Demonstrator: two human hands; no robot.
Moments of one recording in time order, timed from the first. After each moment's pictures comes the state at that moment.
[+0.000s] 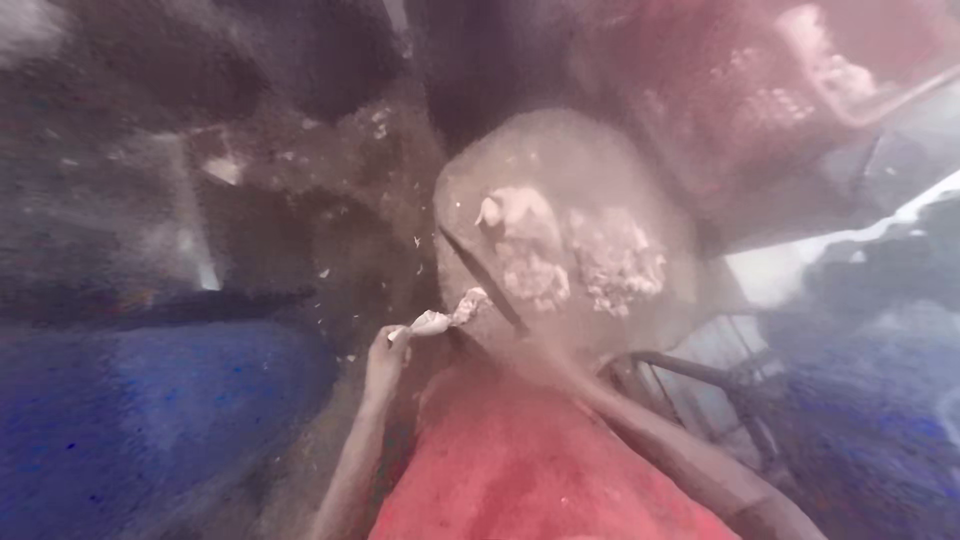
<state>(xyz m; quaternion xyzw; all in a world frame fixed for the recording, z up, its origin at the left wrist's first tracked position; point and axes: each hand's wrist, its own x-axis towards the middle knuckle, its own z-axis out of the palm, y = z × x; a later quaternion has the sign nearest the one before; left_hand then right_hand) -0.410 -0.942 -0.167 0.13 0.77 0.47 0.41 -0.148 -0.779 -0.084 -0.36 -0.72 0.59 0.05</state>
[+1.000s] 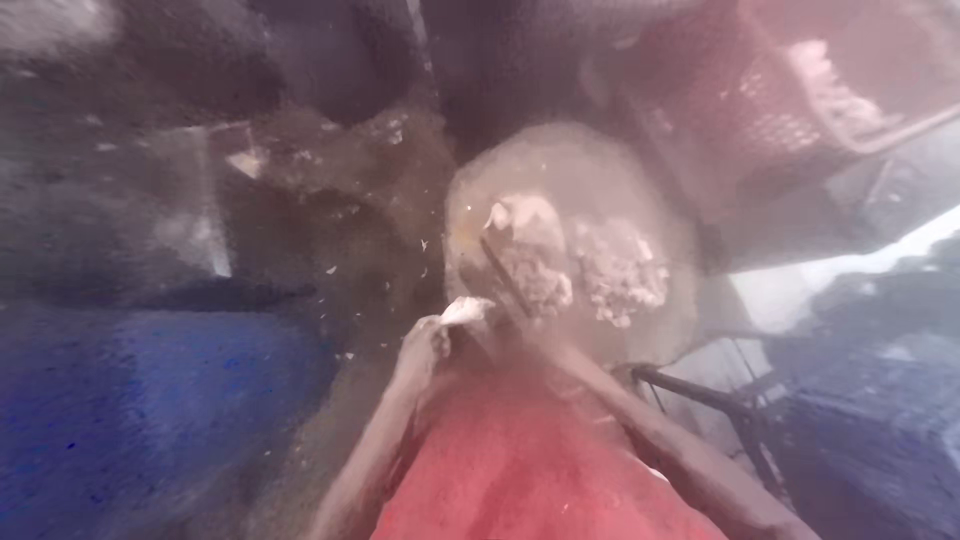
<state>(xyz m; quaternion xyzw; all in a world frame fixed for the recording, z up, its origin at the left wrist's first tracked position) -0.368 -0.912 -0.154 0.01 0.63 0.57 0.52 -0.122 -0.749 -0.122 -0.48 -0.67 0.56 -0.09</state>
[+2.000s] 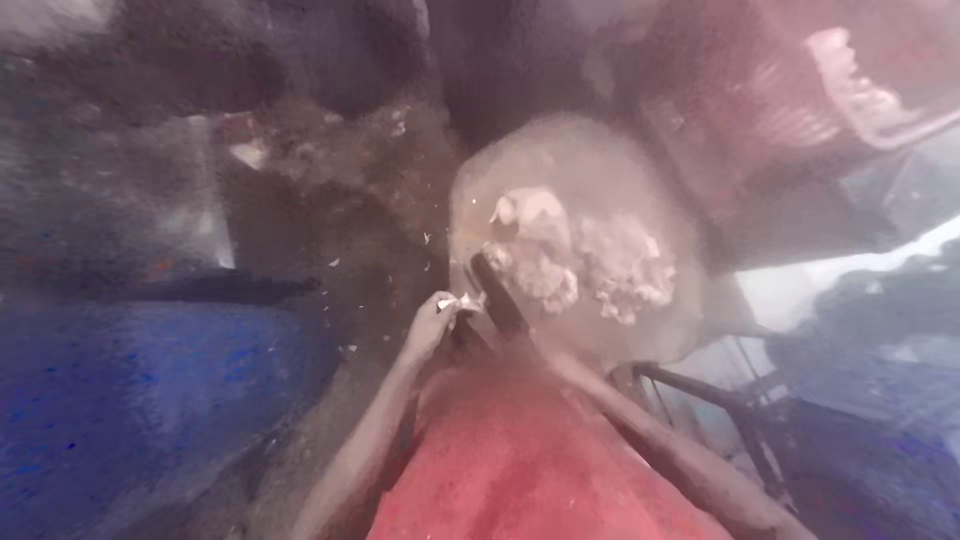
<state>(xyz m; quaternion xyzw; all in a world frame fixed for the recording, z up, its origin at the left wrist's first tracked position) -0.394 -0.883 -0.178 0.22 0.70 0.46 0.49 -0.122 -0.776 -0.142 -0.49 -0.59 0.61 -0.17</state>
